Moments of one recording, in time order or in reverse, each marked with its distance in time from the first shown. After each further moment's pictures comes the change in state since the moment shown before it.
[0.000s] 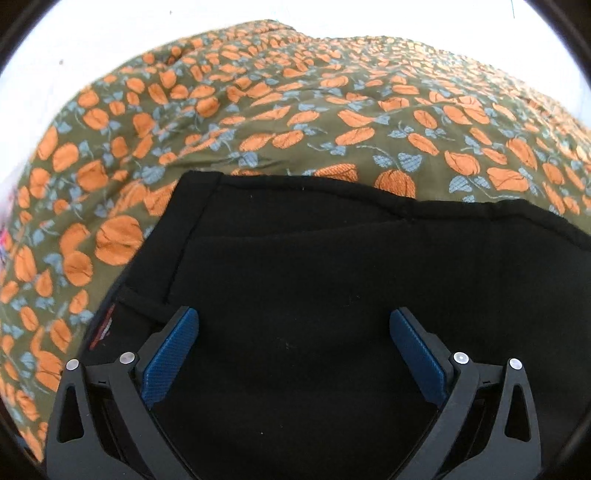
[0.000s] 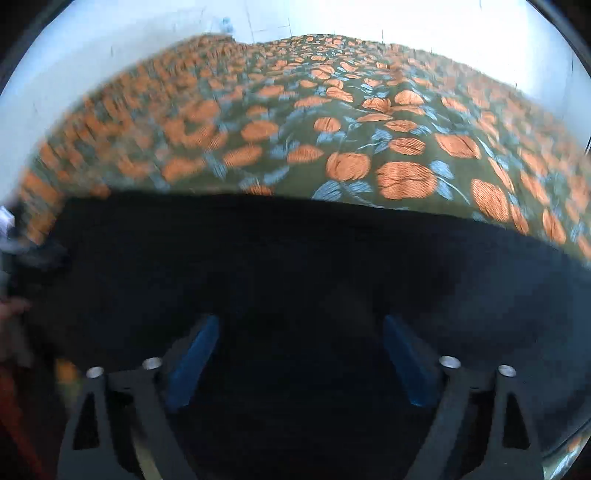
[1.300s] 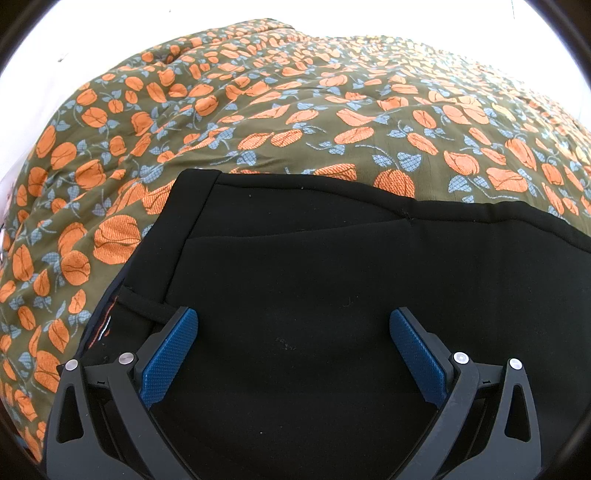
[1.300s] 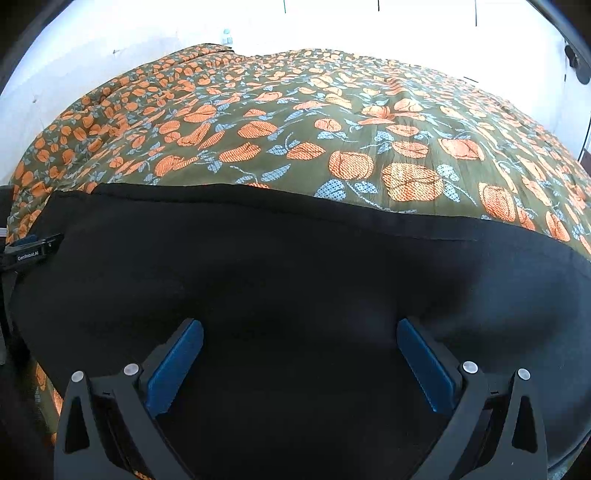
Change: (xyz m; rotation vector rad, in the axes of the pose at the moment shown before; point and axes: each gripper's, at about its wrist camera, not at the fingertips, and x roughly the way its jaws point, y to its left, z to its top) left arm -0.001 -0.005 -0.001 0.005 0.001 0.004; right arm -0.002 0.001 -0.007 0.030 -0.041 0.016
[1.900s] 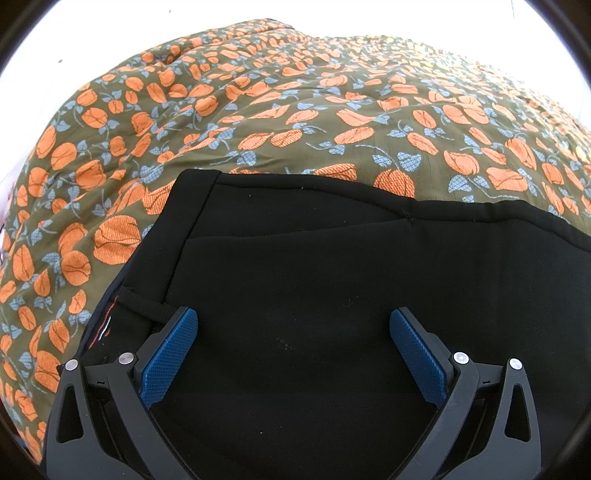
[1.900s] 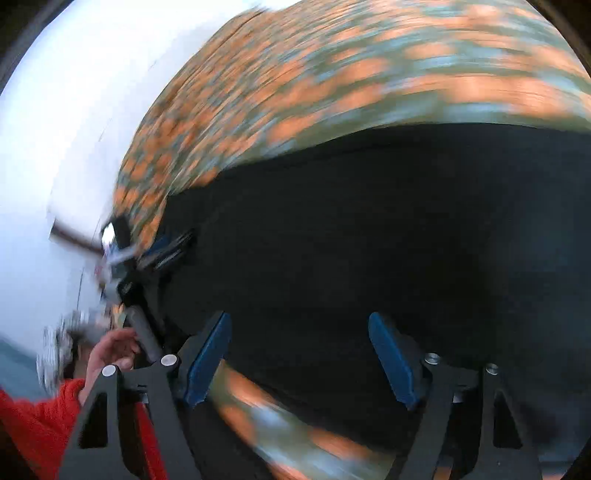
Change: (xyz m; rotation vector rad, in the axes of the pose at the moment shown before) left arm 0.000 0.000 0.000 0.000 0.000 0.000; right arm -0.024 -0.057 0.001 0.313 0.222 0.501
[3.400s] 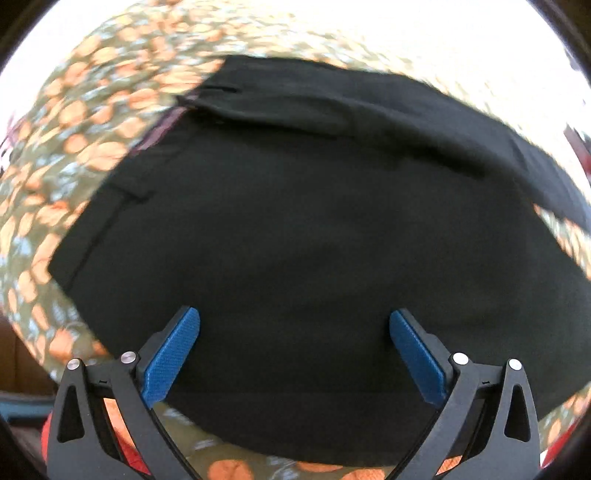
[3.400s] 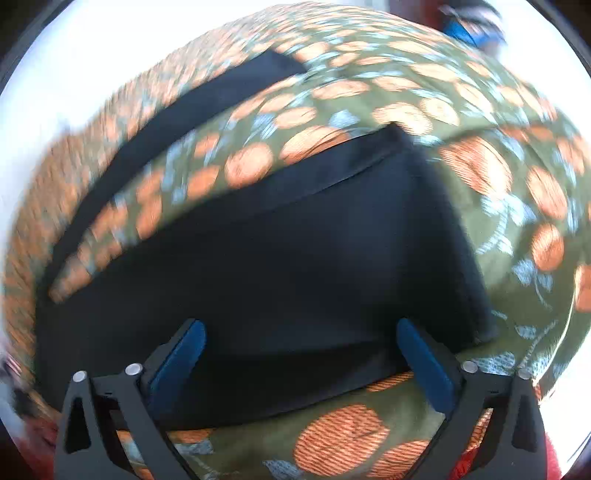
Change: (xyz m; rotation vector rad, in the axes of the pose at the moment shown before) left arm -0.137 0.062 -0.145 -0.011 0.203 -0.222; right arm -0.184 -0.068 -0.274 0.345 -0.201 -0.675
